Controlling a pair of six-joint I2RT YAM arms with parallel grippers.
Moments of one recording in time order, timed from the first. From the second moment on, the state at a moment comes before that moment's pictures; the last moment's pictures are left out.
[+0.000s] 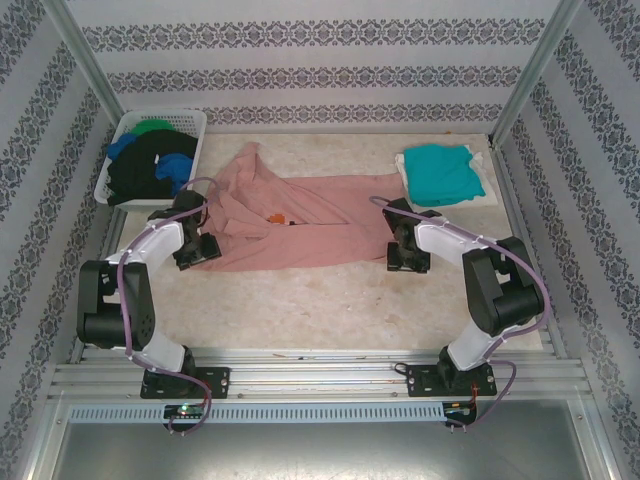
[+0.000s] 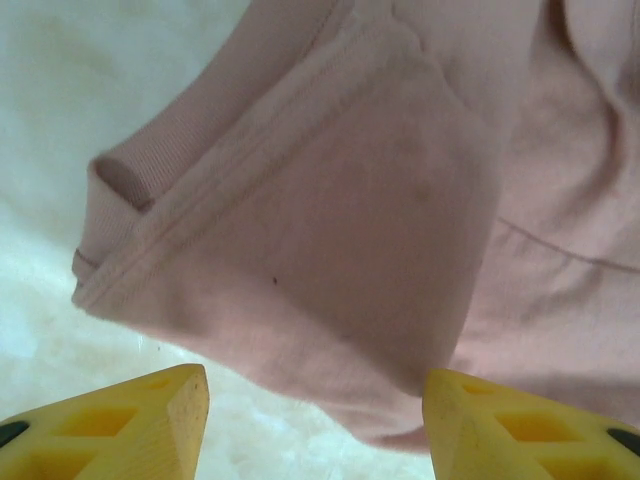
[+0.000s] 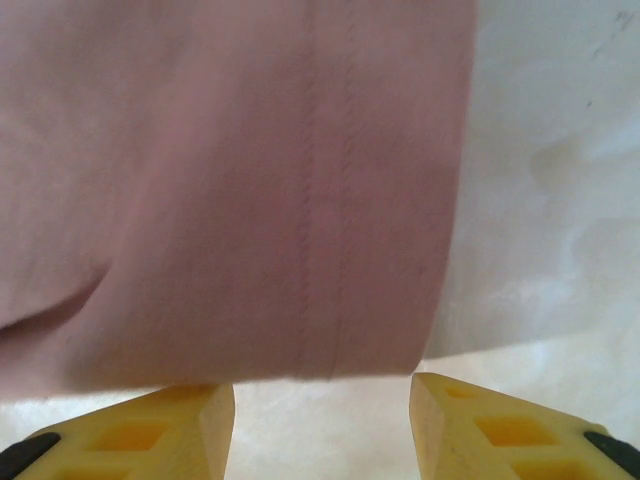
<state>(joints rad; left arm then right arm) 0.01 1.56 0.97 -0.74 -0.05 -0.43 0.31 1.68 0.97 -0.77 0.14 0.48</state>
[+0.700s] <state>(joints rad) 0.13 1.58 0.97 -0.70 -0.03 -0.40 0.18 1.63 0.98 -0.73 0.11 0.43</state>
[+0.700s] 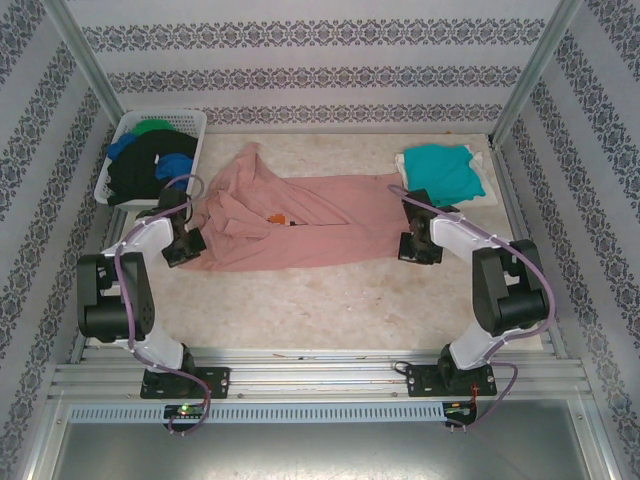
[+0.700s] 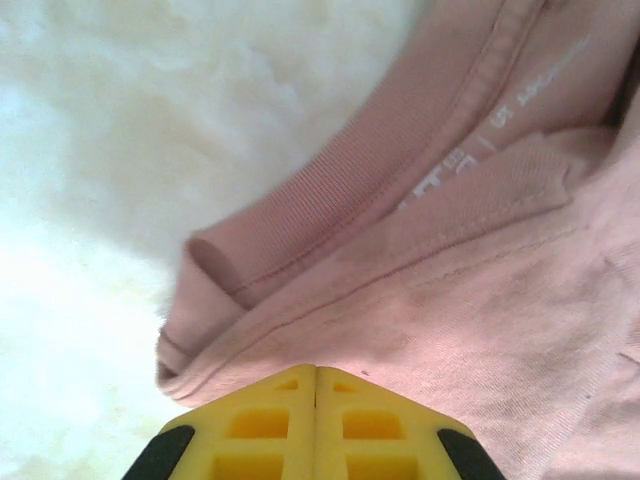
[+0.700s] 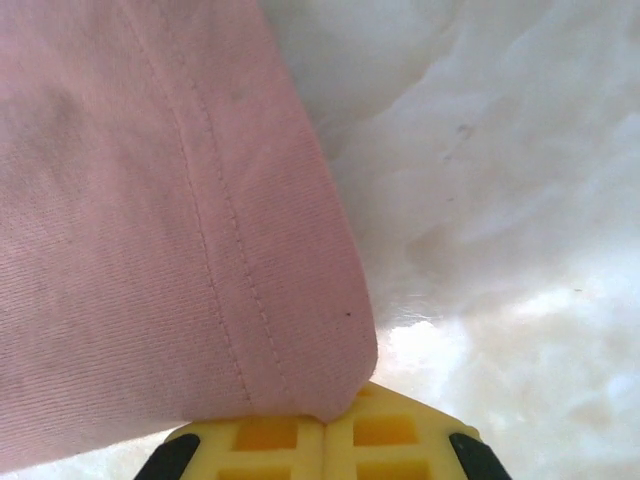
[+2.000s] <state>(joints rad) 0.17 1.49 0.86 -0.62 0.06 -0.40 0.15 1.67 1.03 -0.71 0.07 0.47</state>
